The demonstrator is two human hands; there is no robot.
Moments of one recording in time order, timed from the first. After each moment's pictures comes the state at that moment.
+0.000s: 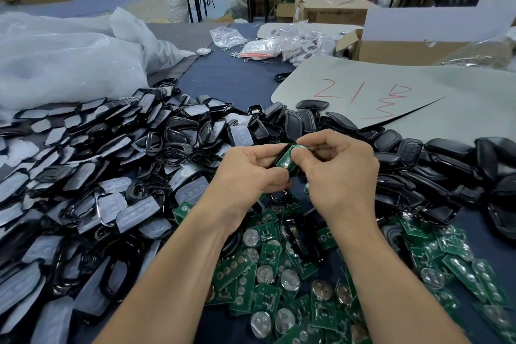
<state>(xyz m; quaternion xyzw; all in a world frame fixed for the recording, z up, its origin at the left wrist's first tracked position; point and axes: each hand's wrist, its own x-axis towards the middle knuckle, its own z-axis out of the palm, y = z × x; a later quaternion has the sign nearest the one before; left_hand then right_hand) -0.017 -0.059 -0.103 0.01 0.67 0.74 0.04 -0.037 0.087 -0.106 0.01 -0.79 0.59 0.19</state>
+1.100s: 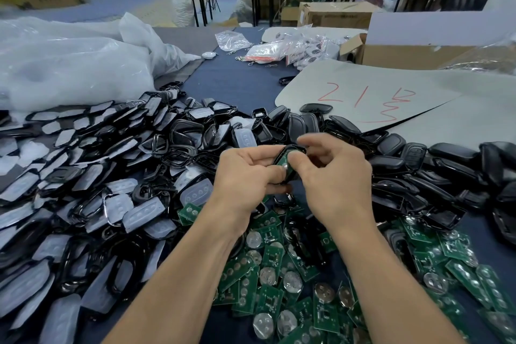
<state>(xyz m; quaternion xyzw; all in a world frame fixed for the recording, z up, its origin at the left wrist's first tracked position) -0.016 -0.054 -0.104 -0.06 0.67 0.74 -0.03 -0.033 0.083 -0.104 0.03 -0.82 0.55 0.17</state>
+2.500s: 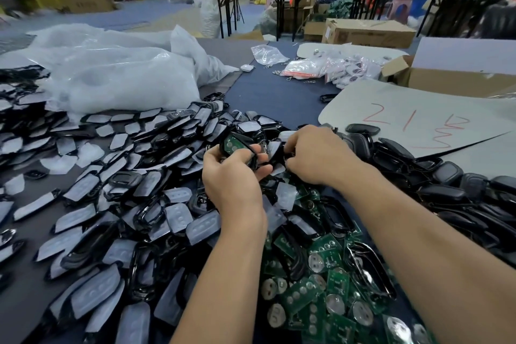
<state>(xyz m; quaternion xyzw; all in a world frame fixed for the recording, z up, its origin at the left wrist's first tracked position) -0.014 -0.110 -0.079 -0.29 0.40 0.81 -0.32 -0.099 -0.011 -0.062 0.19 -0.97 0.14 -0.02</state>
